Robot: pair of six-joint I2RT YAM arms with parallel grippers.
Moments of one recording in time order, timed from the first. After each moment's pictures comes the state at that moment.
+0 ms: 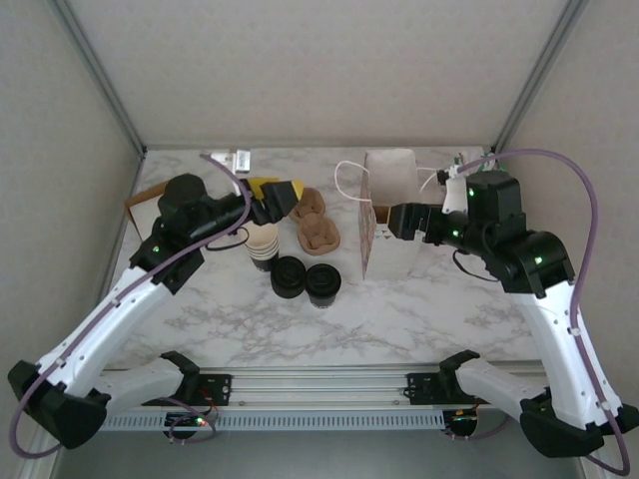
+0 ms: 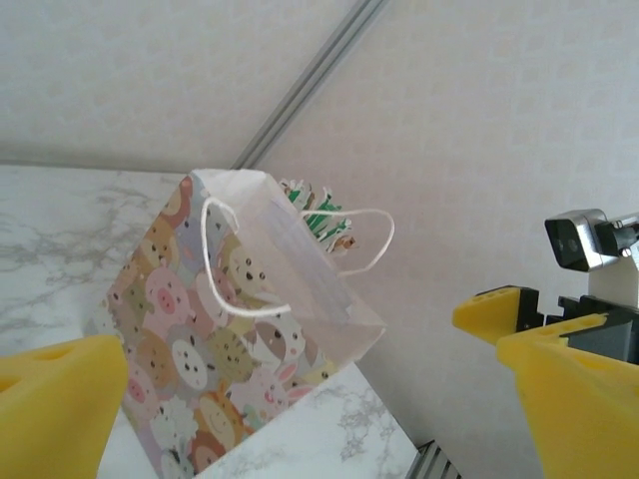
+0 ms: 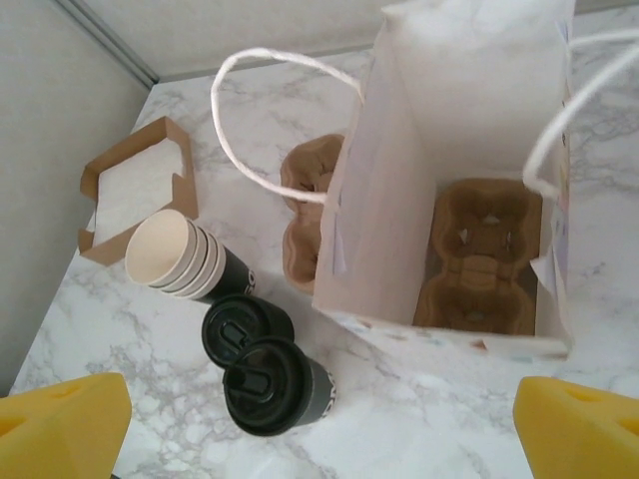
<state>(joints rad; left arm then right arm) -0.50 1.04 1.09 -0.09 0.38 -0.66 0.44 1.01 1.49 -1.09 -0.16 0.38</state>
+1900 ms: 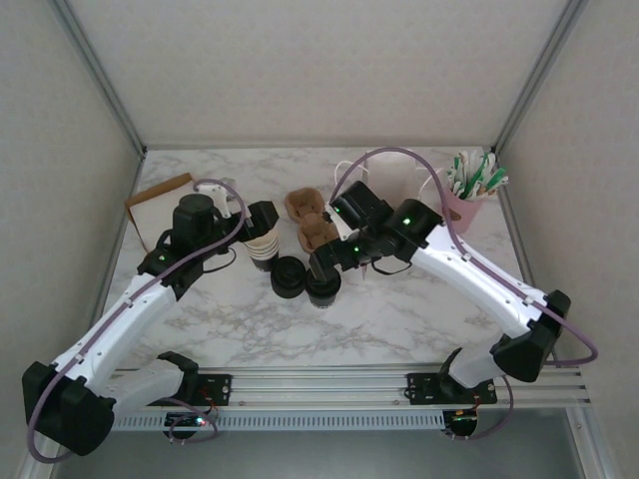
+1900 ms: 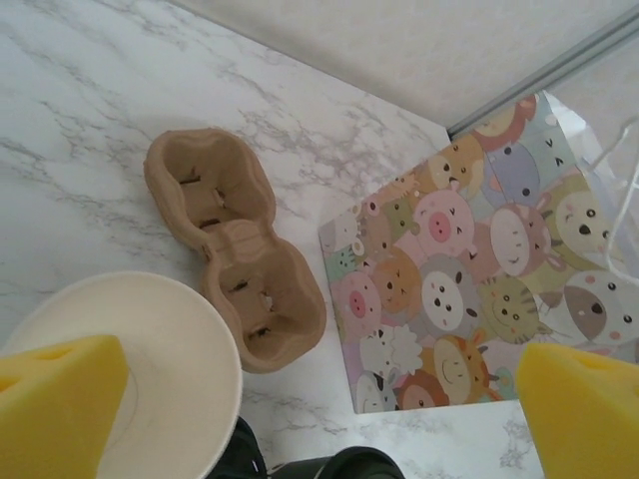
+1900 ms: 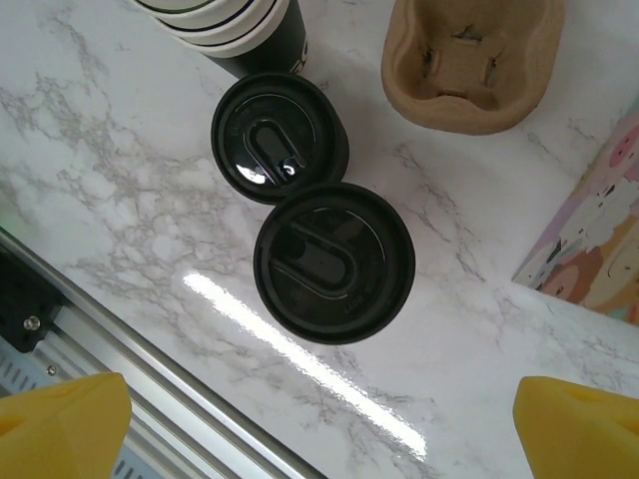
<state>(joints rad) -0.34 1.05 0.87 -0.23 0.22 -0.68 0.90 1.47 1.58 -1.18 -0.05 0.31</state>
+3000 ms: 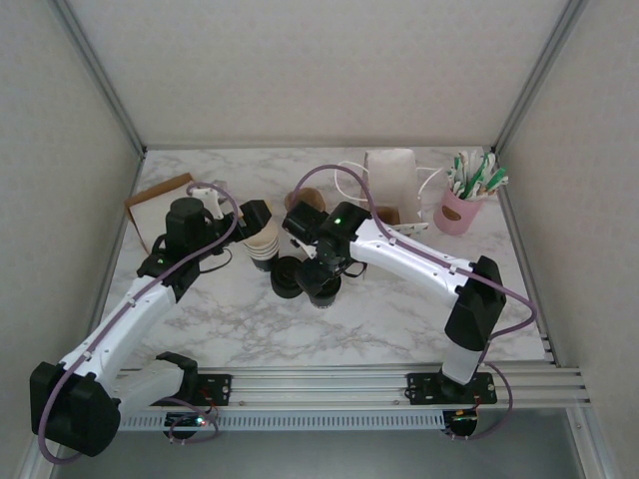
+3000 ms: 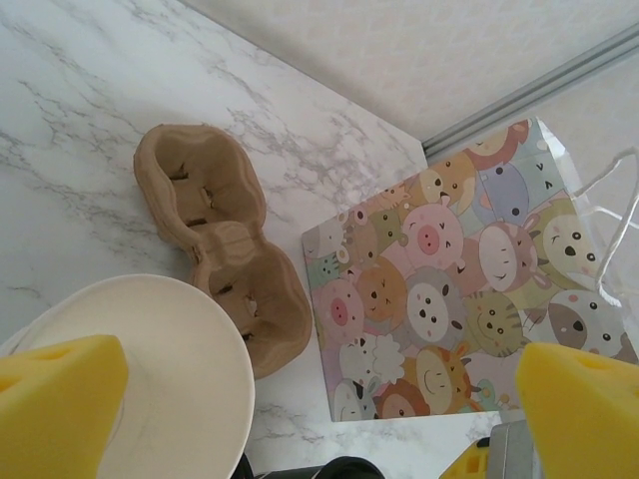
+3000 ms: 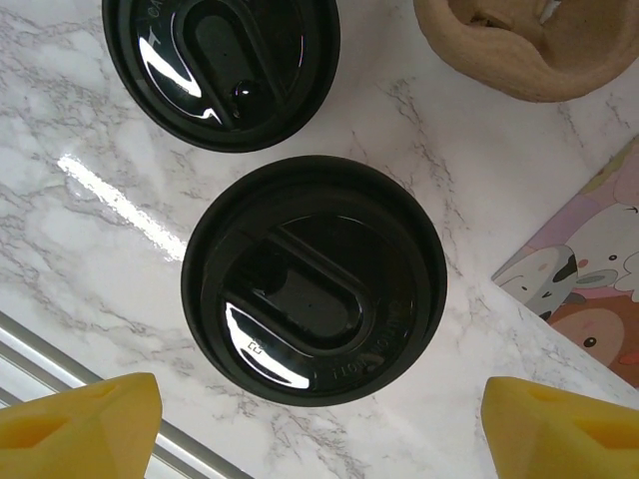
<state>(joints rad) -0.26 1.05 0.78 -0.10 0.33 -0.74 1.01 1.77 1.67 -1.28 0.10 0.19</state>
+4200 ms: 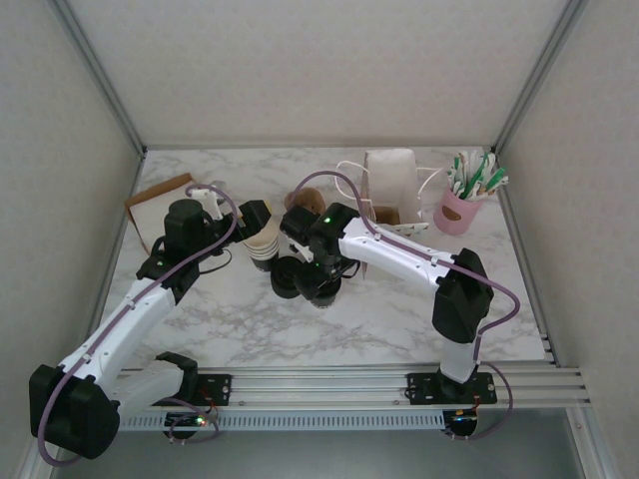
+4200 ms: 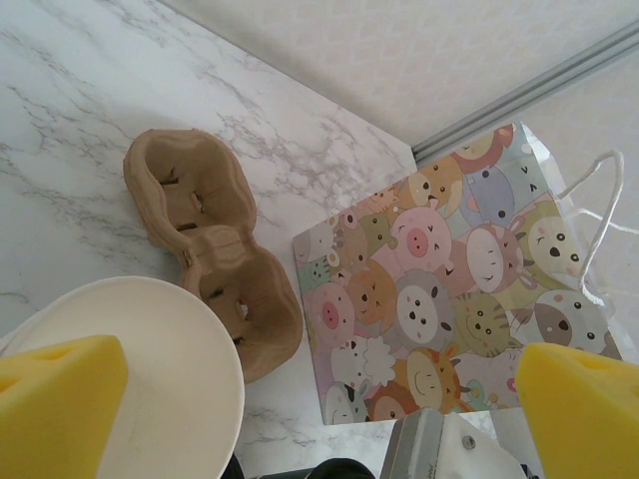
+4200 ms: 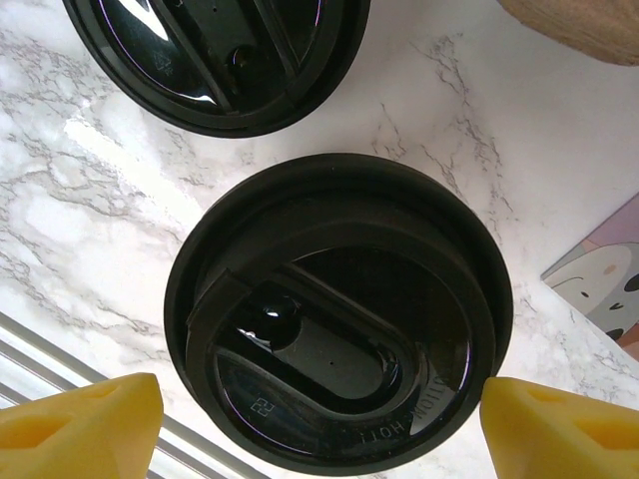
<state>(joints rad) -0.26 1.03 0.77 -0.08 0.34 -0.75 0.98 1.85 1.66 -1.28 0.02 0.19</state>
